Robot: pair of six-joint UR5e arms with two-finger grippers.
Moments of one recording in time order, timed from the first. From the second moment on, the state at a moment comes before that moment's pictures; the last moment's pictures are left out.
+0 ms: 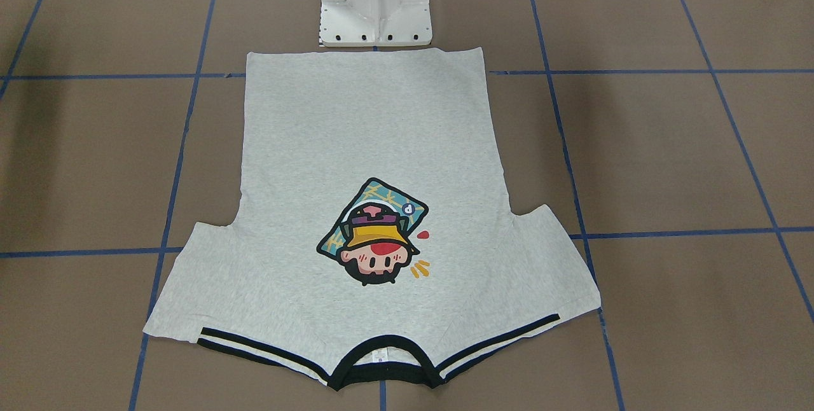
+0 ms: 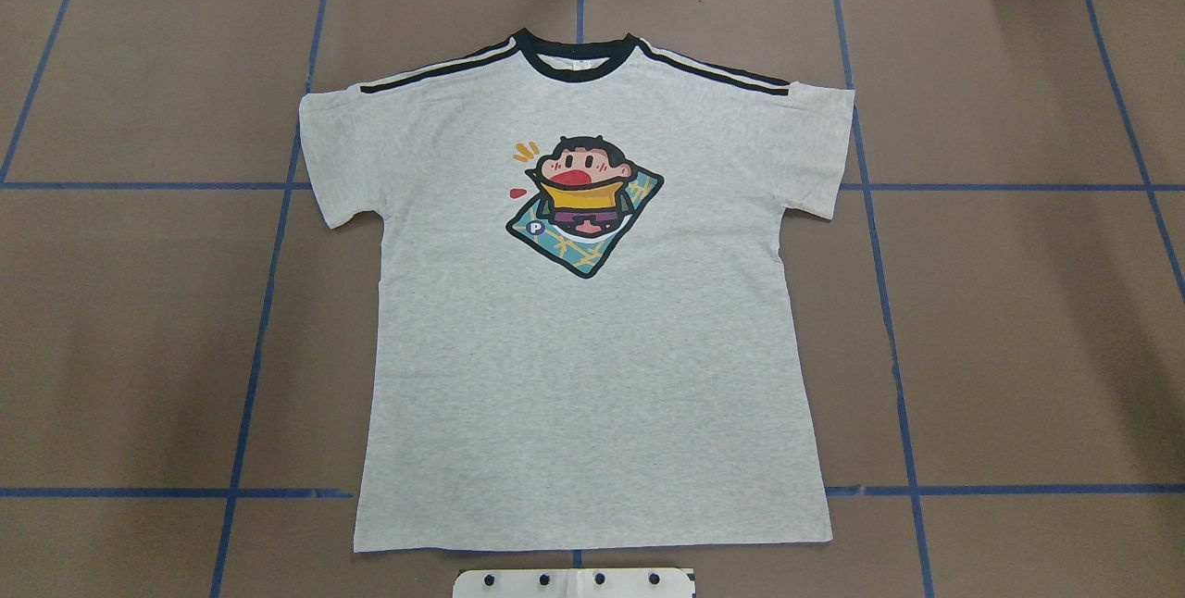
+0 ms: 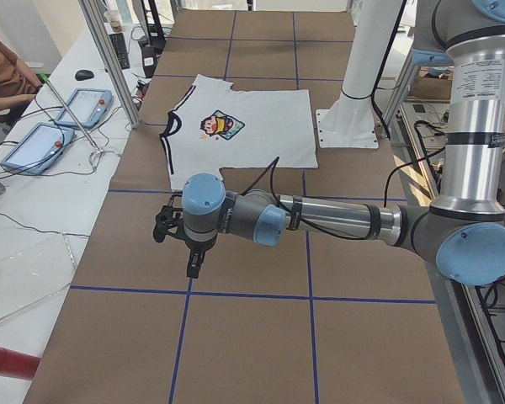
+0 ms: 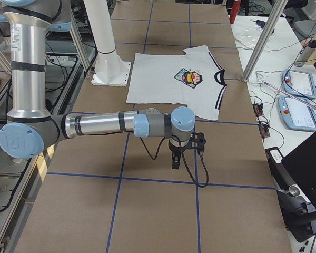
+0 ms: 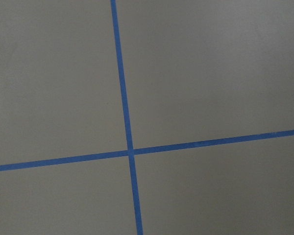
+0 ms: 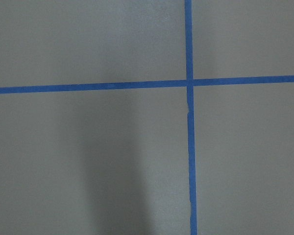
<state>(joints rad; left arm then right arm) -1.58 -1.57 -1.67 -1.76 -2.39 -0.09 1.50 -1.63 1.77 -1.63 2.38 0.14</state>
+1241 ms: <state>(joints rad) -1.53 -1.53 -1.68 -1.94 -2.42 -0.10 1.36 -1.62 1.62 -1.37 2.39 0.17</state>
